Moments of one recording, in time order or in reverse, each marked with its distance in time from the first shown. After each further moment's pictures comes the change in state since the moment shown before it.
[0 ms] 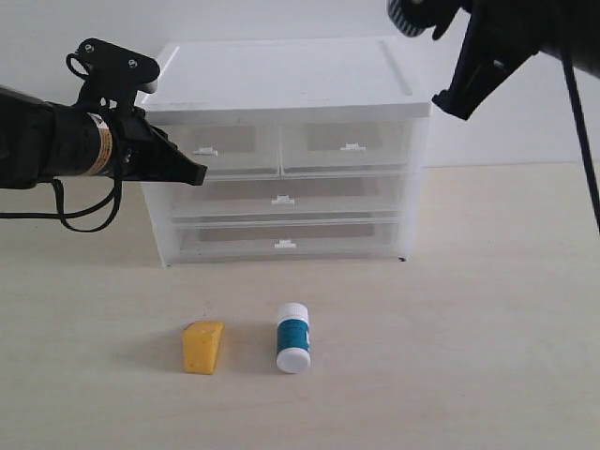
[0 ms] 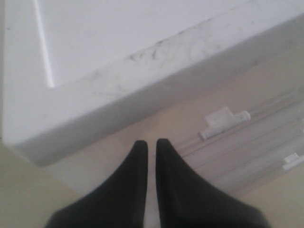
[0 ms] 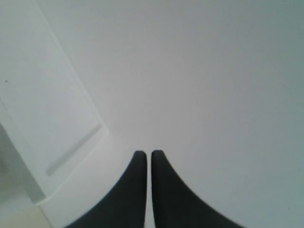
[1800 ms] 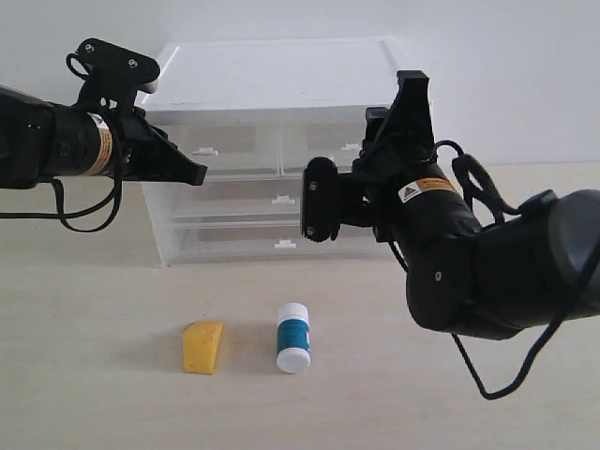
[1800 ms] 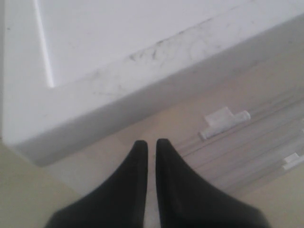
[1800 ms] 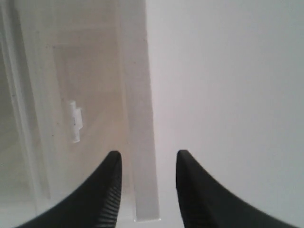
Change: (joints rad) left arm 0.000 0.000 0.000 0.000 0.000 0.000; right arm 0.055 0.583 0.073 -0.406 -0.555 0.218
